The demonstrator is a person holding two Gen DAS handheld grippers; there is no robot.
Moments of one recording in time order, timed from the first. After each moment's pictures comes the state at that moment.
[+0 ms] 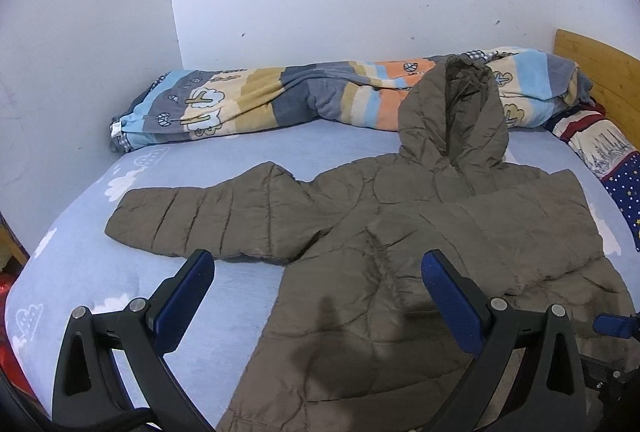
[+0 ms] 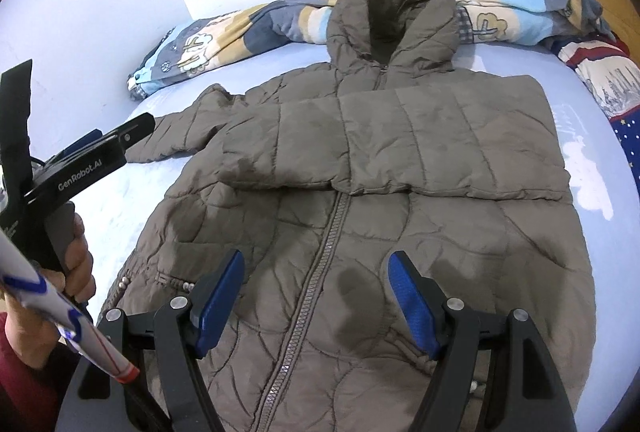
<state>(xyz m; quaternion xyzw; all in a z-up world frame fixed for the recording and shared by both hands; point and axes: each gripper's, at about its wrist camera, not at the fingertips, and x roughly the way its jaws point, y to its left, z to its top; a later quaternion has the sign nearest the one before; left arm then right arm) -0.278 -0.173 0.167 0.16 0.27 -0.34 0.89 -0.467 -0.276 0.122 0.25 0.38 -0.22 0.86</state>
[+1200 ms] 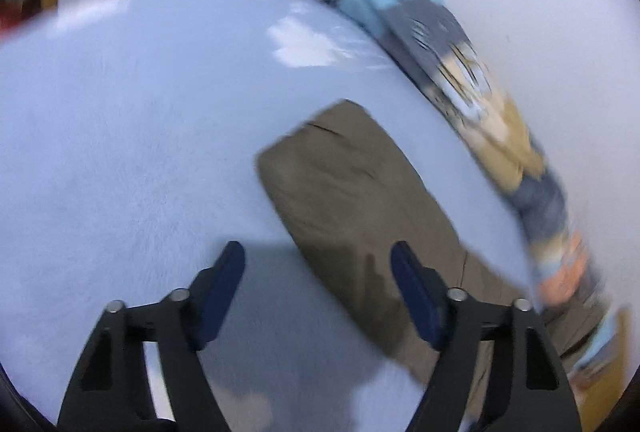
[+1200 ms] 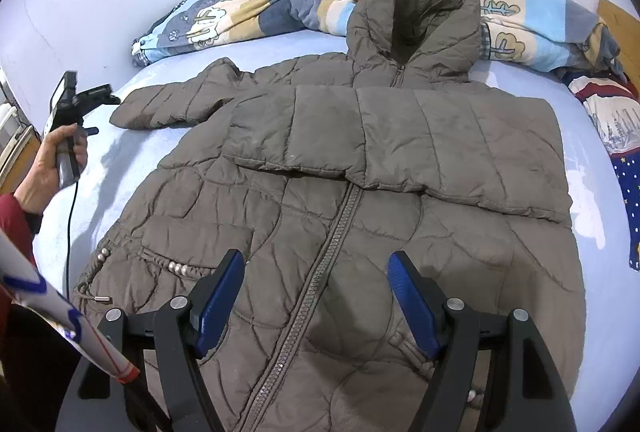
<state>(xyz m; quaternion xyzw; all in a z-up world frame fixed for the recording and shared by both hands) 0.093 0.043 0.050 -0.24 0.49 -0.14 0.83 -0.449 -0.262 0.110 0.19 0.41 -0.22 0.86</state>
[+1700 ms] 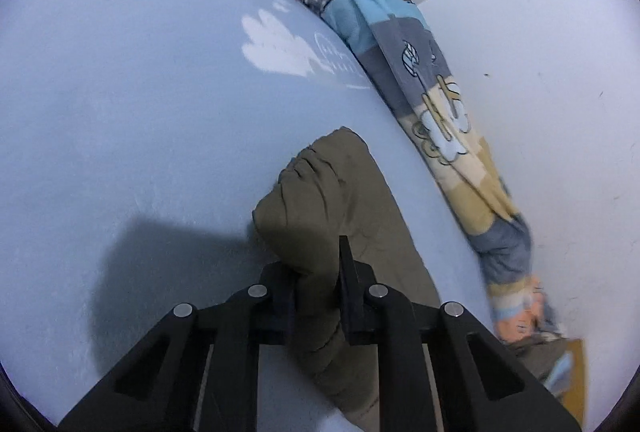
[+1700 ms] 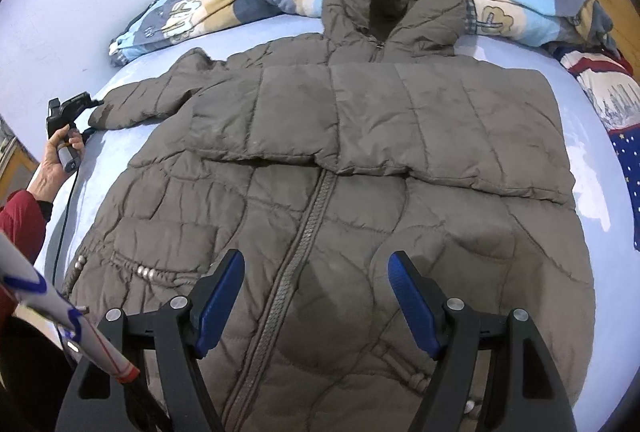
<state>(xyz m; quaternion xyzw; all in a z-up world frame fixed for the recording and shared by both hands) 0.135 0.017 0.023 -0.29 0.43 -0.19 0.83 -0.446 -0.285 0.088 0.22 0.42 -0.25 0.84</state>
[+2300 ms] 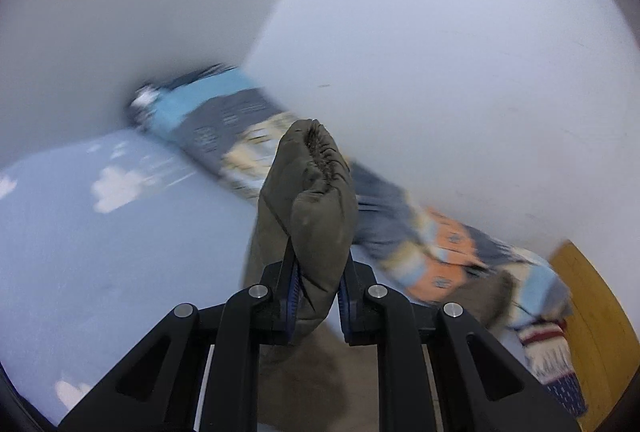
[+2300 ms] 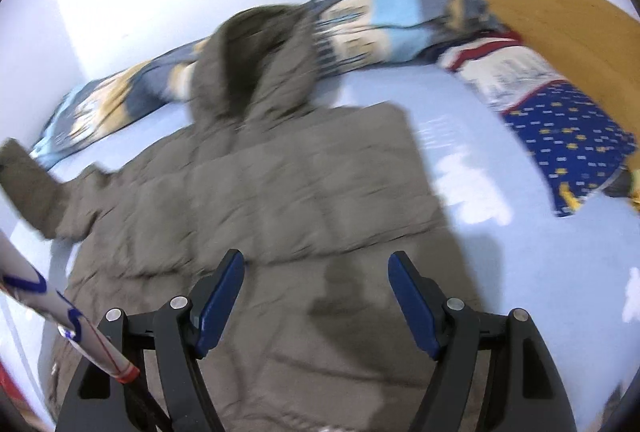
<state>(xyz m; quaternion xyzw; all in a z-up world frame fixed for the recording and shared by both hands) -0.027 -0.082 0.265 -0.15 0.28 -0.35 0.88 -0.520 -0.354 0.137 0.25 0.32 -0.45 0.79</state>
